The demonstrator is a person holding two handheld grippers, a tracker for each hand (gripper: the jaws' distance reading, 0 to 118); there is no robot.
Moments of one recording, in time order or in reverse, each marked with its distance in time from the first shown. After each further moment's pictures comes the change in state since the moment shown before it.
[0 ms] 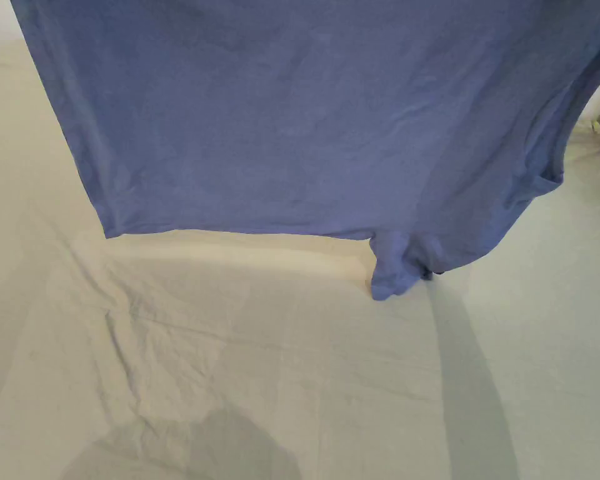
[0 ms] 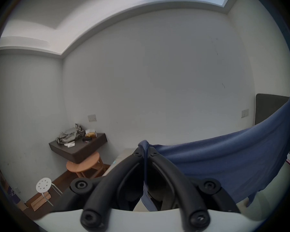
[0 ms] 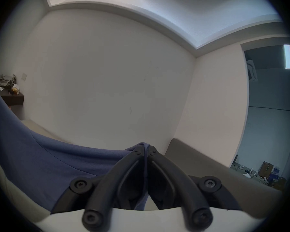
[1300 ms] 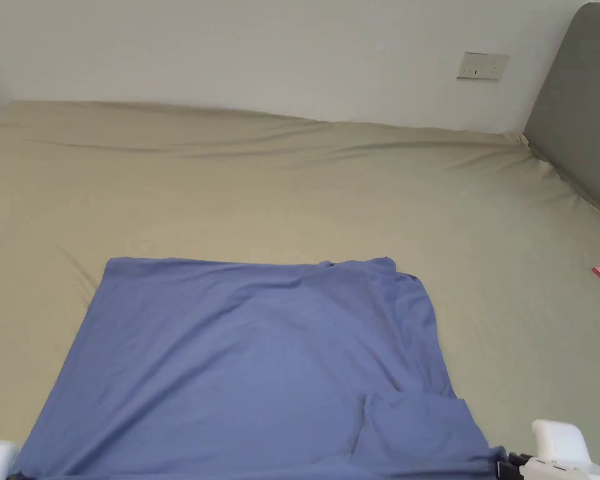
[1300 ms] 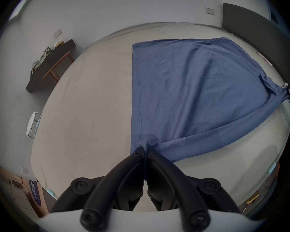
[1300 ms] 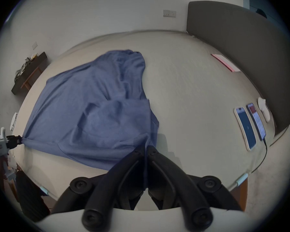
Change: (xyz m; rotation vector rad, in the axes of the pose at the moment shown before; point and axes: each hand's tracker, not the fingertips) left arm -0.025 -0.452 0.319 -0.830 -0.278 -0.153; right arm 0.029 -0.410 0.382 -0.974 0.382 -0.297
